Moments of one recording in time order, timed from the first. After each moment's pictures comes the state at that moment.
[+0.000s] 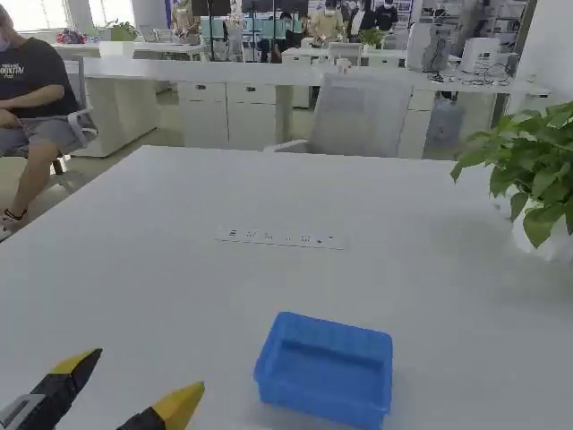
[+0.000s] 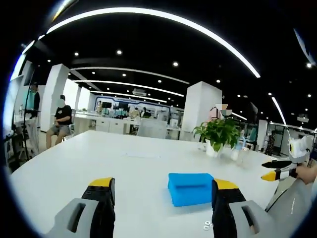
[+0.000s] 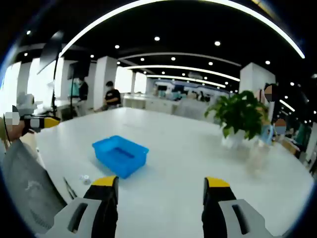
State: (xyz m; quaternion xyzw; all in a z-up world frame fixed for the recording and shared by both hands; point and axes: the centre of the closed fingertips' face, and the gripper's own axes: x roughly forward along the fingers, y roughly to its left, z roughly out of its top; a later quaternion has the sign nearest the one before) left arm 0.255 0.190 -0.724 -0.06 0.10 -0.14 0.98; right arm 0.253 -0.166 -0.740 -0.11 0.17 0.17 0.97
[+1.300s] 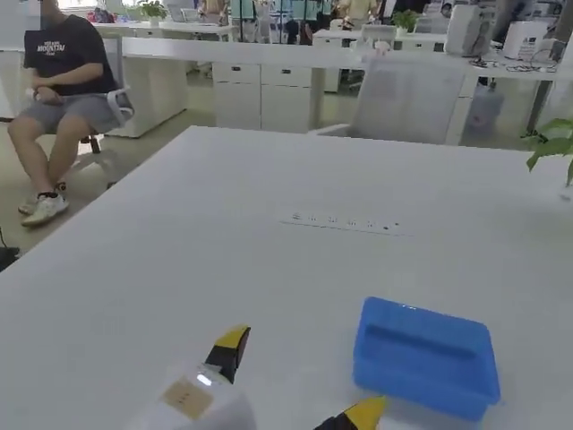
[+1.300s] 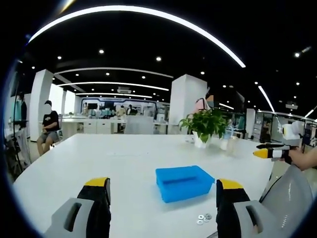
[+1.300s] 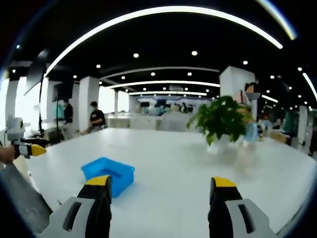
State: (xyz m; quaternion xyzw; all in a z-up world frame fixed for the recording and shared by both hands) left arm 0.251 0.167 -0.712 -0.03 0.08 -0.19 0.98; right arm 0.261 -0.184 -0.710 -0.03 0.09 0.11 0.99
